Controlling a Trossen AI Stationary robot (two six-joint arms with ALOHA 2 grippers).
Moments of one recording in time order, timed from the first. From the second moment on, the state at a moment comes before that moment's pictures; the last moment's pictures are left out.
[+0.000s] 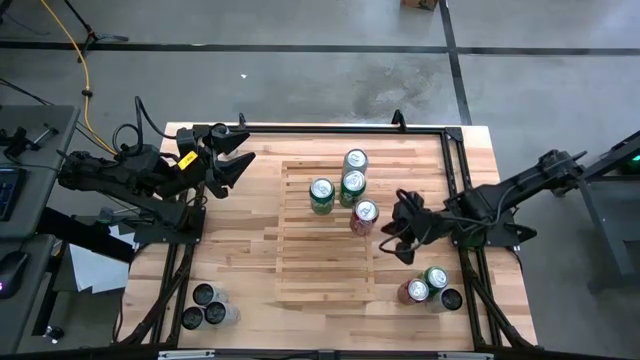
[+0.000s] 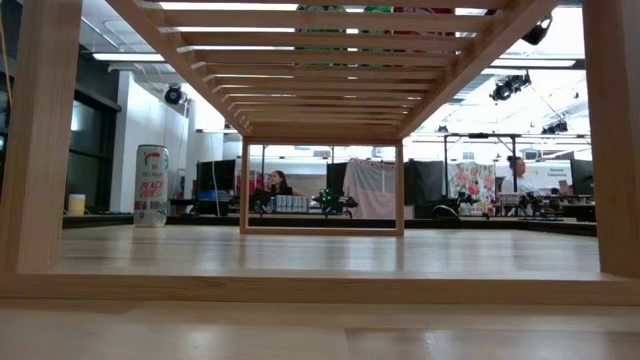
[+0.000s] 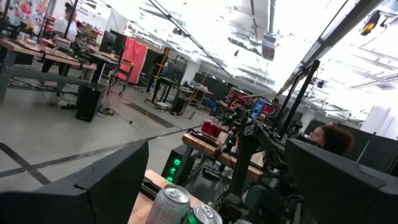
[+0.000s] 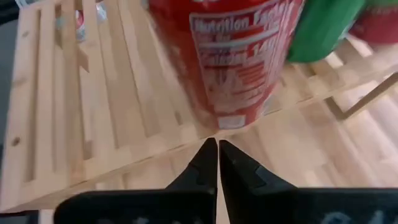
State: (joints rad) left arm -0.25 0.80 0.96 0.13 -0.67 -0.25; right arm 0.42 1.12 1.00 -0.72 0.39 0.63
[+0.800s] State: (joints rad) left arm -0.25 0.80 0.96 0.13 -0.67 -0.23; right arm 0.31 1.14 1.01 -0.56 0.33 0.47
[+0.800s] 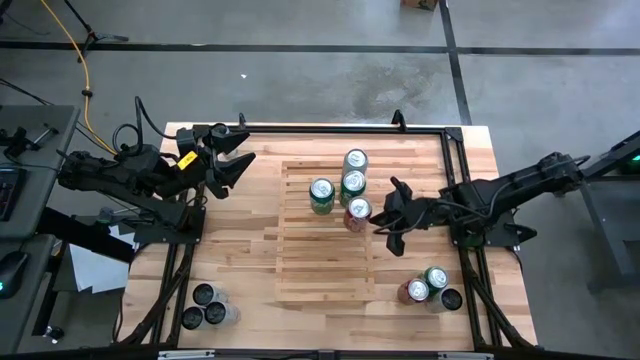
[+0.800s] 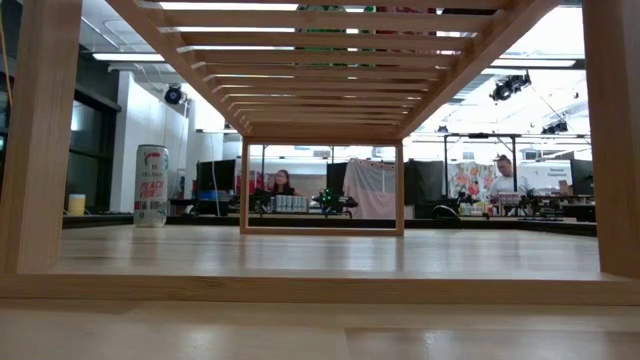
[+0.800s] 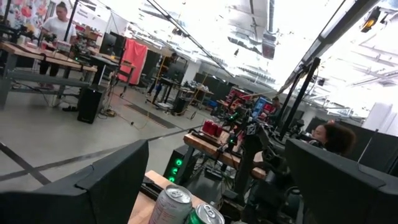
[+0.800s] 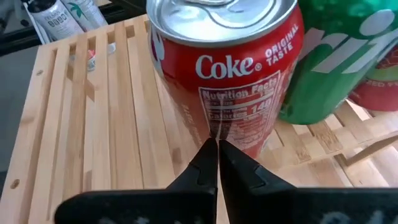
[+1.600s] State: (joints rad) left arm -0.25 0.74 0.96 -0.03 -0.70 -0.18; right arm 0.31 0.83 1.01 -0.23 0.51 0.29
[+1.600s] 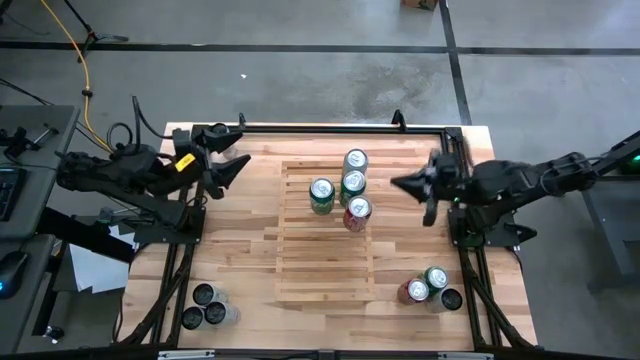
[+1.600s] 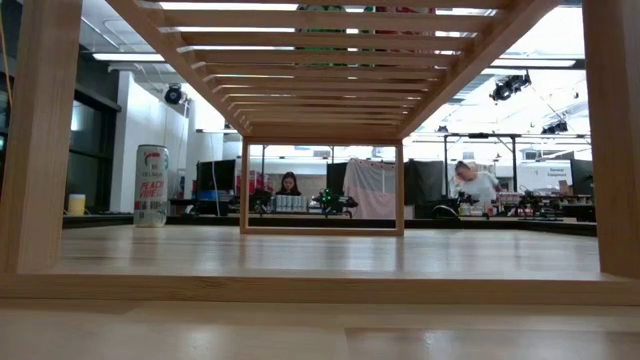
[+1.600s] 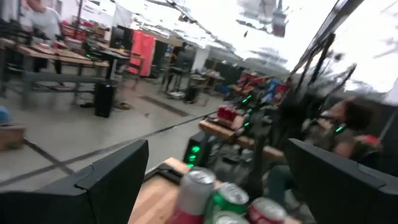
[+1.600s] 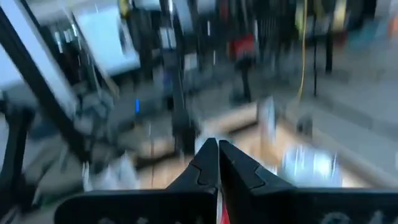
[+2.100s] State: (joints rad) left arm -0.20 0.76 0.96 -0.09 -0.71 -0.17; right arm 0.17 0.92 1.01 0.10 0.62 0.06
